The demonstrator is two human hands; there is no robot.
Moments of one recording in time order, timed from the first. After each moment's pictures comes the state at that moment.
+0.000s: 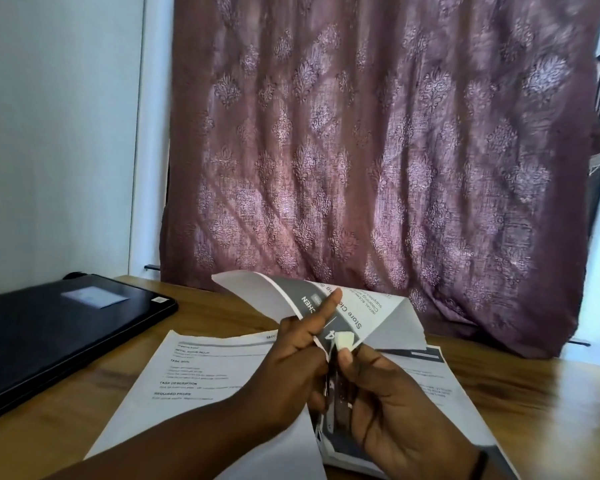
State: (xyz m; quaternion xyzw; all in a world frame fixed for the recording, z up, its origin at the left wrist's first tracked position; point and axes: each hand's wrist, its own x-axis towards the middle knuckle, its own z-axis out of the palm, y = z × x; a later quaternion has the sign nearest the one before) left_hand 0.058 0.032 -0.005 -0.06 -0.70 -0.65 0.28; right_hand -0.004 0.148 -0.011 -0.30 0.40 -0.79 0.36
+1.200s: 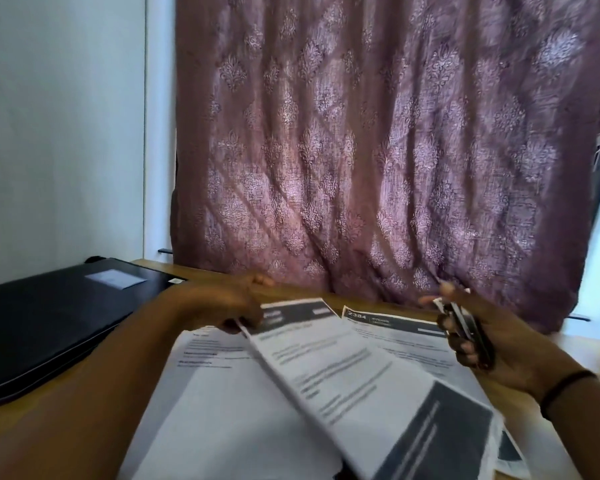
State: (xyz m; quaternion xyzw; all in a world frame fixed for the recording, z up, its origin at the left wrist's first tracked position) left_hand 0.083 -0.070 0.044 0.14 -0.86 -0.48 0.02; right_hand -0.092 0.234 0.032 -0.23 0.65 -0.68 0.23
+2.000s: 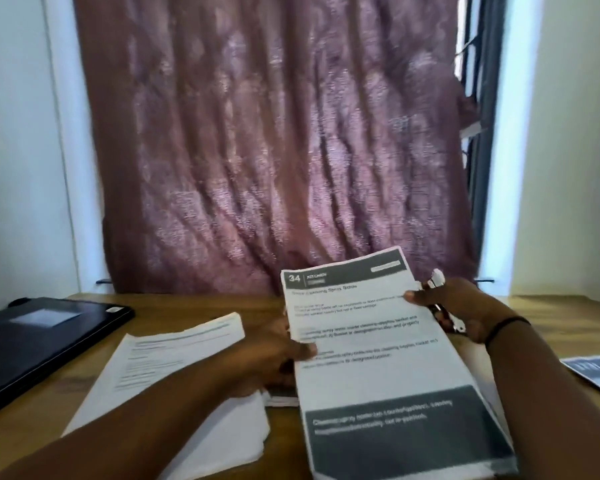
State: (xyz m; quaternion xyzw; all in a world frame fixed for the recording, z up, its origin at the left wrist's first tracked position) left_hand 0.039 0.061 -0.002 0.00 -0.73 -0.69 0.00; right_hand -0.118 0.312 0.039 -0.14 0.75 -0.64 0.09
